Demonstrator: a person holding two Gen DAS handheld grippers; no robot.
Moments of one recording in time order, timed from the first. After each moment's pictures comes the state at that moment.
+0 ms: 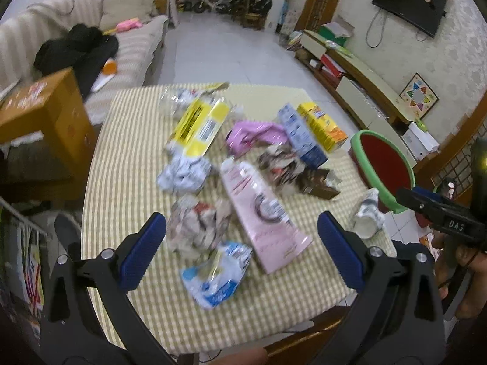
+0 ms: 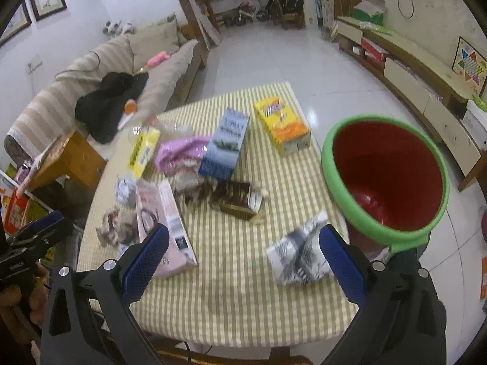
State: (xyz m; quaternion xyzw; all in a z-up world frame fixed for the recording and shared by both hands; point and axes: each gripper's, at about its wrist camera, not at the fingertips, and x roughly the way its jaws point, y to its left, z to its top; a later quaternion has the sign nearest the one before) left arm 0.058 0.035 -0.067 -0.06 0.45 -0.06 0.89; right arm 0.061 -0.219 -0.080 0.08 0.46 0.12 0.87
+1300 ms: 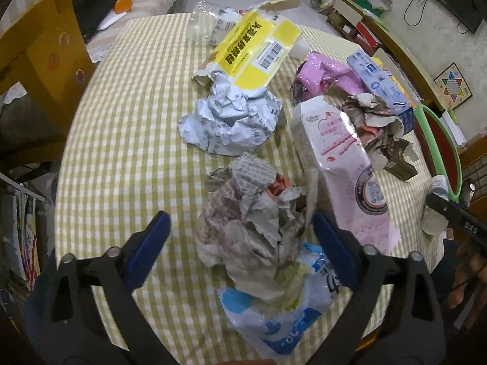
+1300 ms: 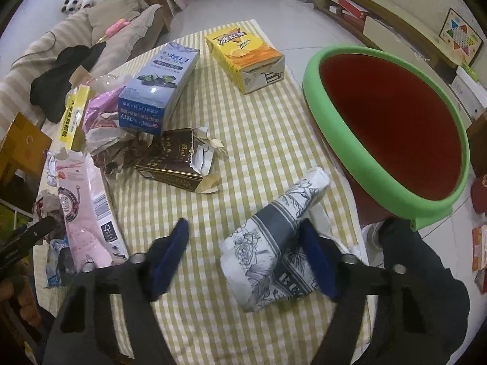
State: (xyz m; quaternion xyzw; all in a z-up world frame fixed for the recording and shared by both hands) left arm 0.113 0.077 -0.170 -0.08 0.54 -0.03 0.84; right arm 0.102 -0.221 -0.170 0.06 0.55 0.05 0.83
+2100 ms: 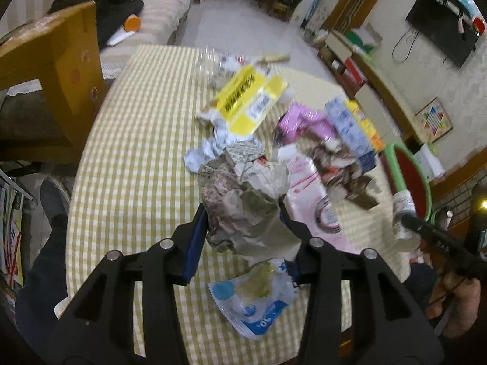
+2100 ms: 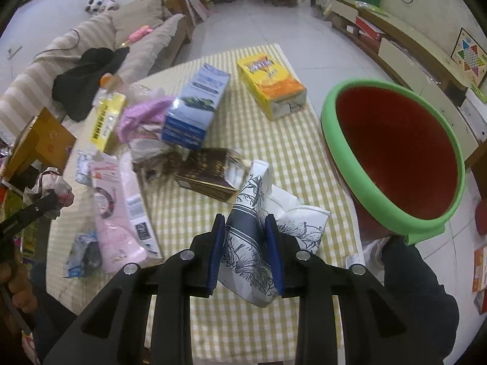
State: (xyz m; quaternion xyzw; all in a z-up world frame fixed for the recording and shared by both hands) left arm 0.090 0.097 -0.118 -0.14 0.47 -0.04 0.87; right arm 0.088 -0.209 -0.132 0.05 0.51 0.10 0.85
